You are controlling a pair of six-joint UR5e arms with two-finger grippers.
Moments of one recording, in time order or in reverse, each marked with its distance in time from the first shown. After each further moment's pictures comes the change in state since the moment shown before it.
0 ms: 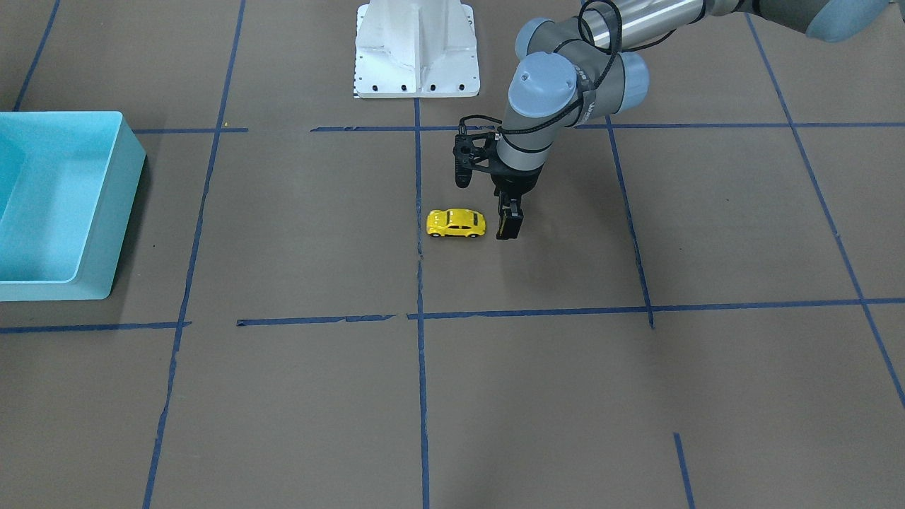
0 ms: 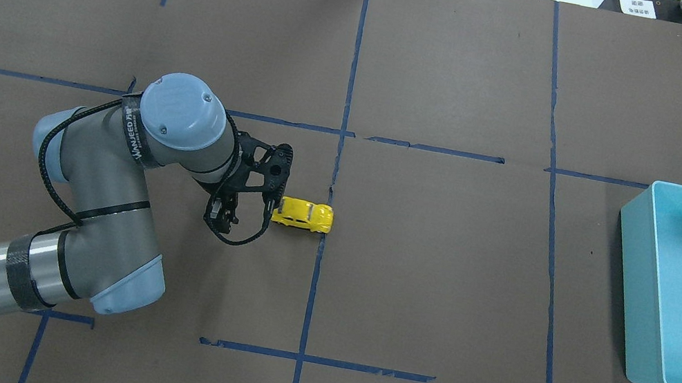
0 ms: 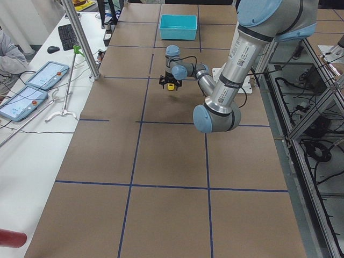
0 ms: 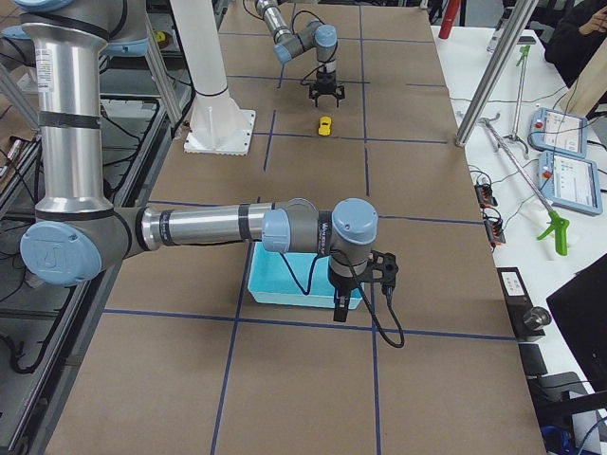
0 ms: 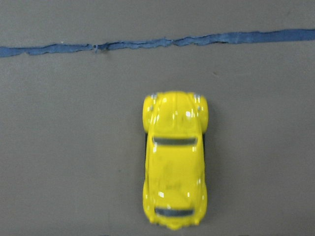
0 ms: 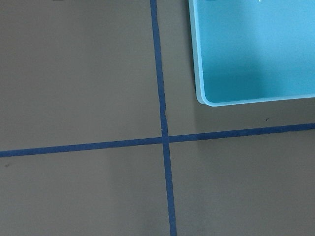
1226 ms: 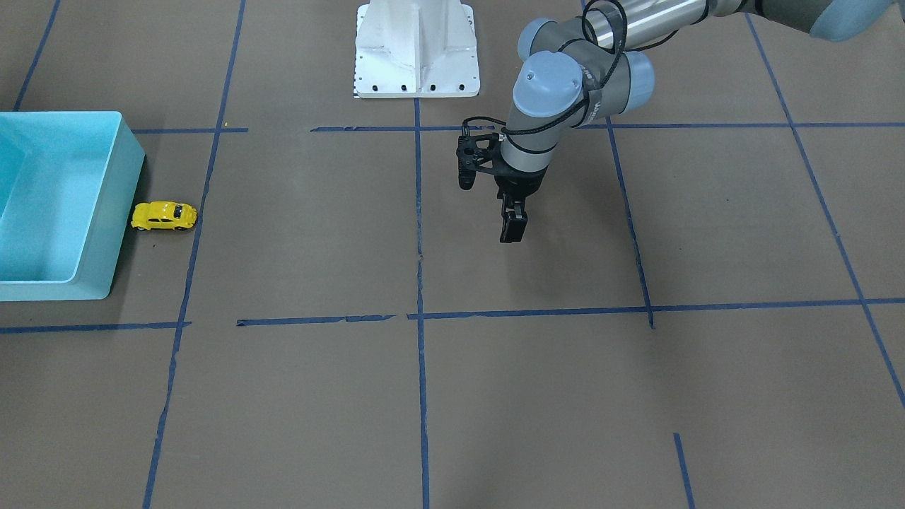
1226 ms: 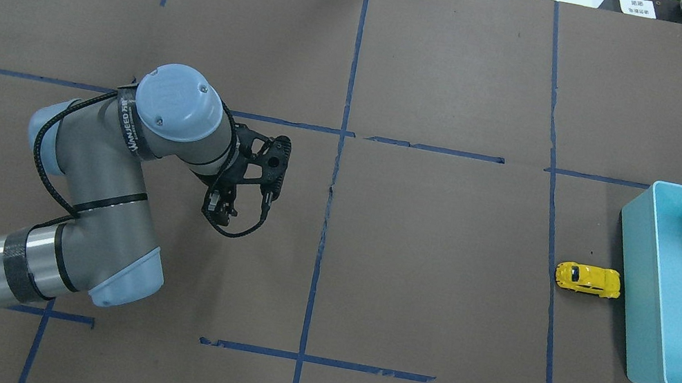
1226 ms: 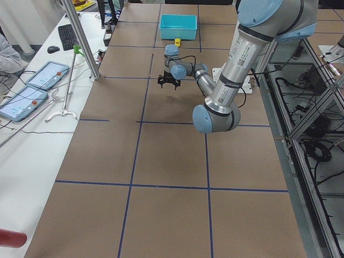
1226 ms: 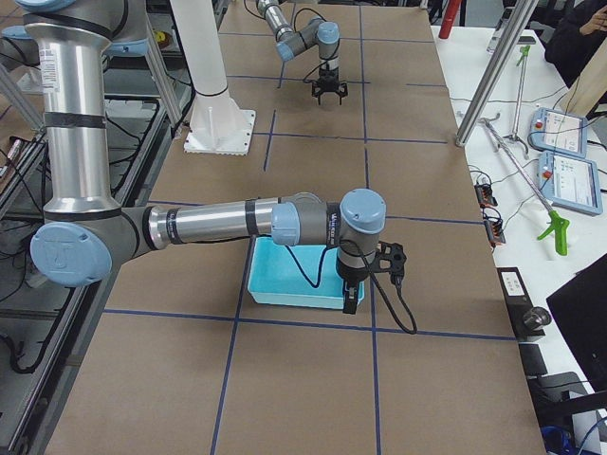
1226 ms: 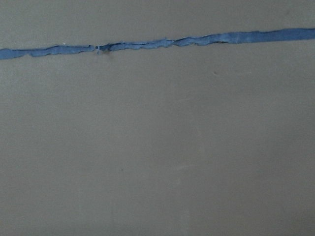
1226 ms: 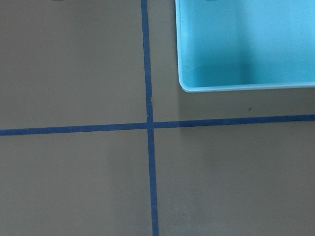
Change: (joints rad) left arm -0.042 0.000 -0.014 0.014 0.000 0.009; right arm -0.024 0.041 0.011 0.005 -0.007 -0.002
